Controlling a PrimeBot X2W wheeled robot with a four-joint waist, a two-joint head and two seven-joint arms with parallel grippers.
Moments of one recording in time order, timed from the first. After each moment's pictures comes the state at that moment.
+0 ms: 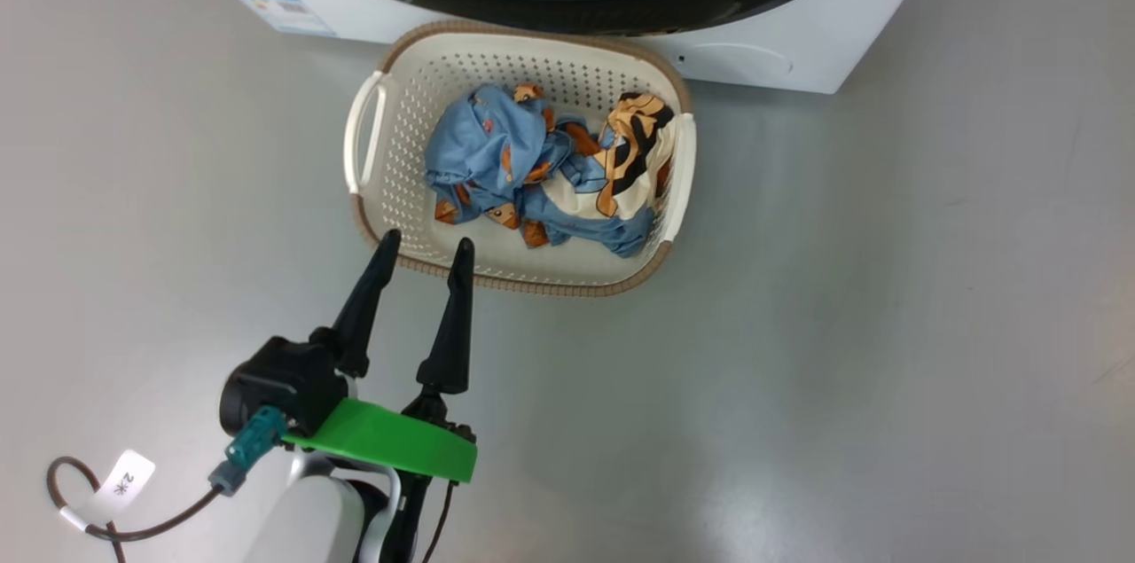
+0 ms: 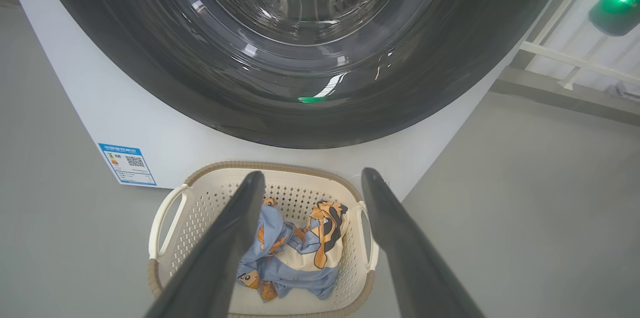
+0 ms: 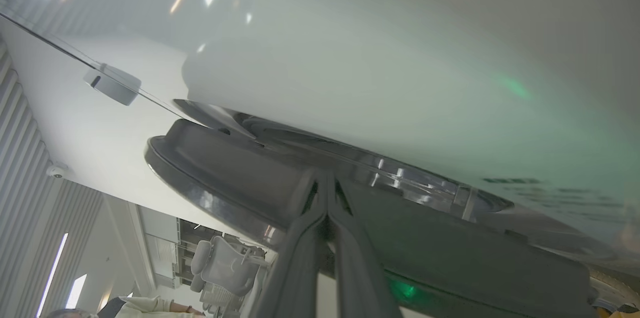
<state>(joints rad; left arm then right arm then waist) -0.30 0.03 -0.33 0.11 -0.38 -0.01 -0.26 -1.21 -0.38 0.12 0.54 1.62 0.13 0.67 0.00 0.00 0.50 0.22</state>
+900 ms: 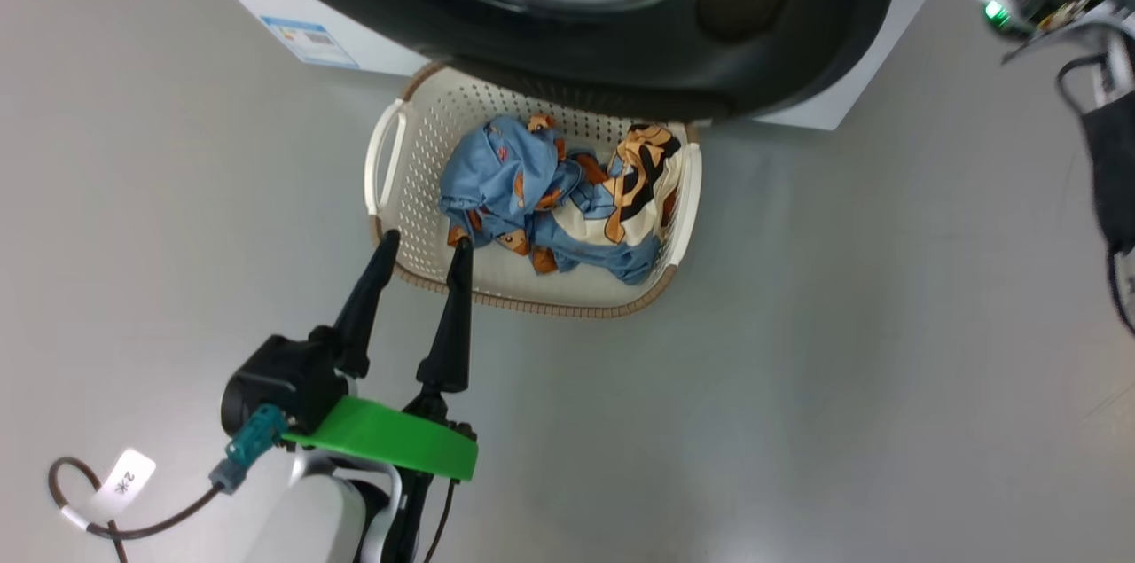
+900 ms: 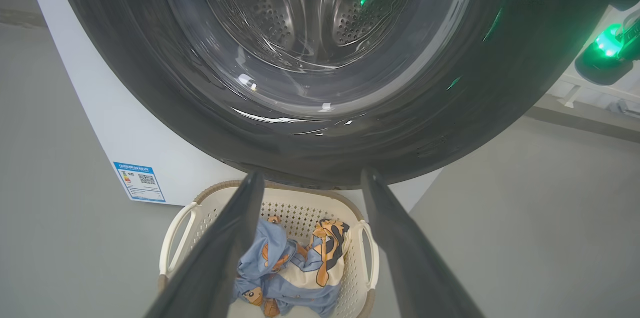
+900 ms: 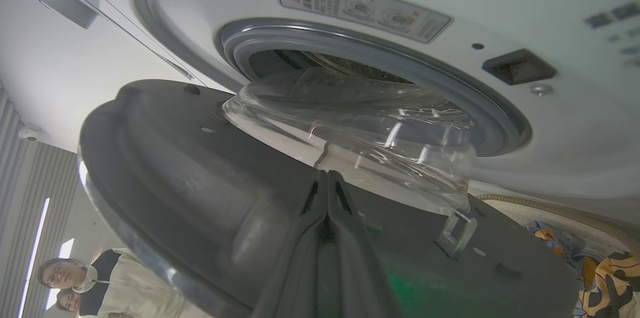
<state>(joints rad) -0.30 0.03 -0.34 0.11 -0.39 0.00 -0.26 -1.09 -0.35 0.19 0.50 1.57 0.13 0.71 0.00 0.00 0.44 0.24</state>
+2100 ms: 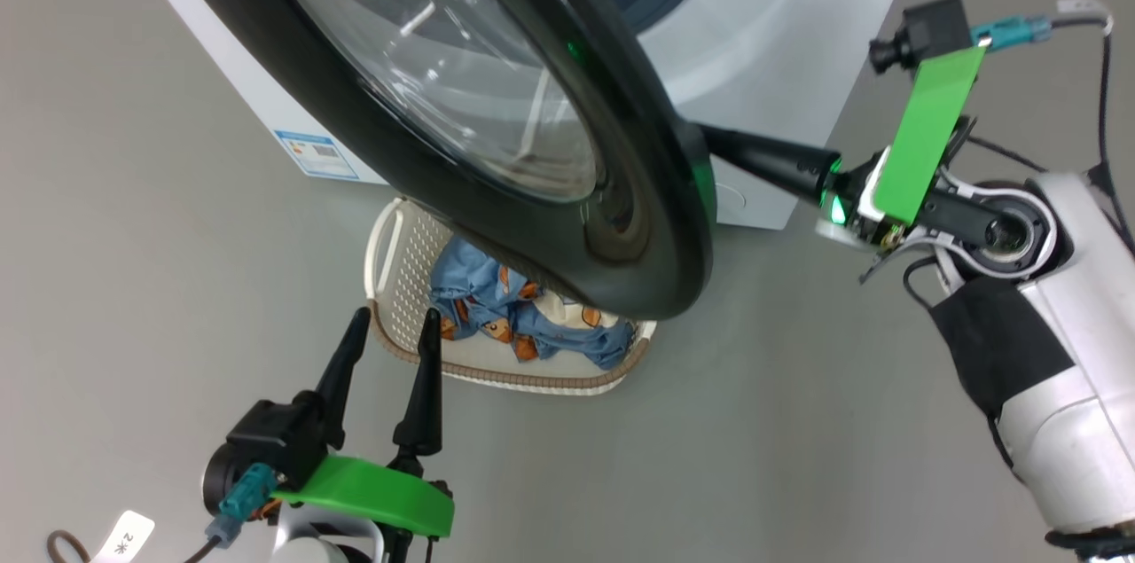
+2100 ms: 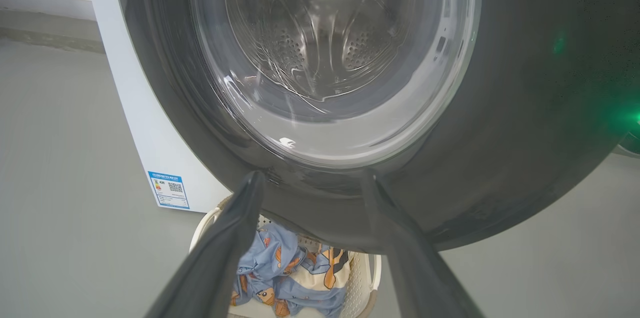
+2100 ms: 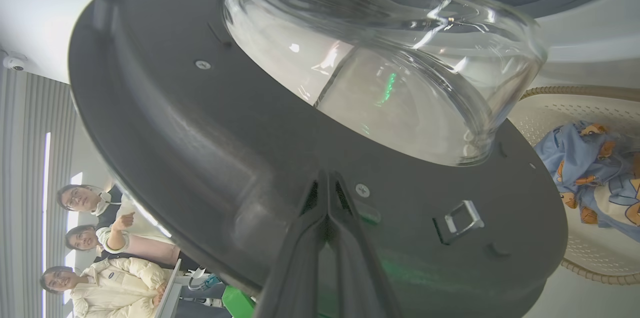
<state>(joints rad) -0.18 0.03 -0.29 0.14 -0.37 -0.03 -0.26 -0.81 -0.27 0.31 0.40 1.57 0.13 0.80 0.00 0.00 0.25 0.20</state>
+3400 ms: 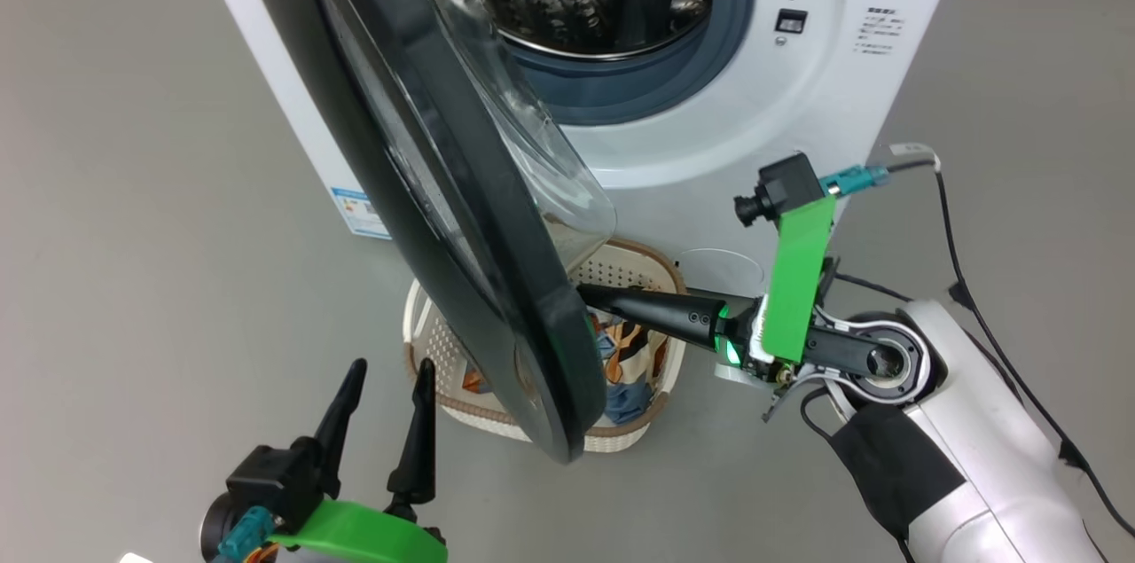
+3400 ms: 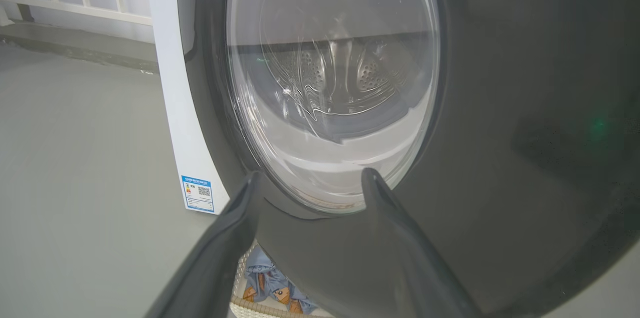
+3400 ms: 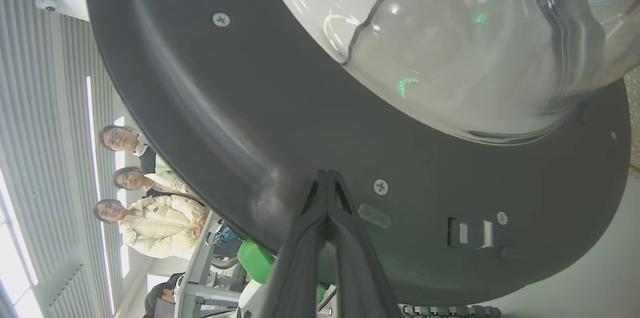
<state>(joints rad) -0.10 0.04 -0.28 0.15 -0.37 -0.04 -0.26 -0.62 -0.14 0.38 0.35 1.57 0.13 0.84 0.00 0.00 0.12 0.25</state>
